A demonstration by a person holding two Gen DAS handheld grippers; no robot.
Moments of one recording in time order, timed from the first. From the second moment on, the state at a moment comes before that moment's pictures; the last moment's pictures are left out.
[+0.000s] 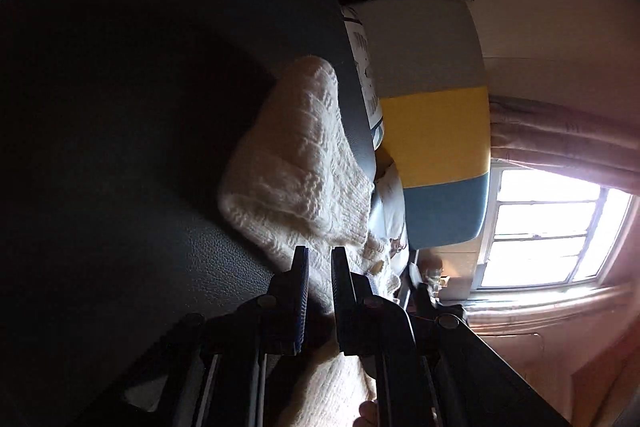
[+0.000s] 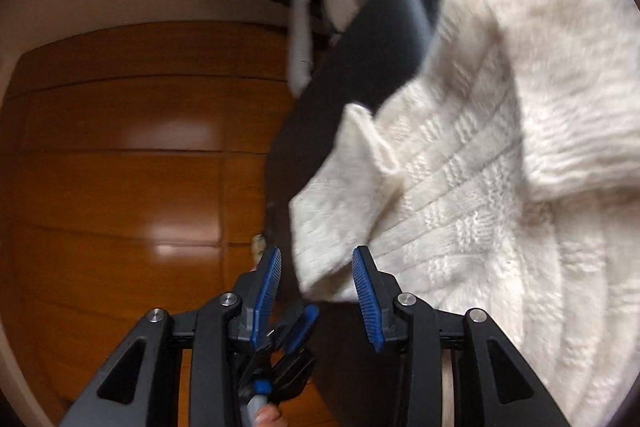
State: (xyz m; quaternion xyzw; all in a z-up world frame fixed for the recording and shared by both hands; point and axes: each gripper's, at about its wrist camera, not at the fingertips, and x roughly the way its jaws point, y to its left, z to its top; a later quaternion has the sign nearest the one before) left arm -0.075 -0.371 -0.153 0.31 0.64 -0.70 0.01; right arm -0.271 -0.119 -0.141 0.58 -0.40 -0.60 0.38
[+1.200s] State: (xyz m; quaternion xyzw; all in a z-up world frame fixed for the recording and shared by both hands) left arm -0.063 -0.379 -0.186 0.32 0.65 -0.69 -0.02; right arm -0.275 -0.199 -0.164 0.58 -0.38 -0.66 0.30
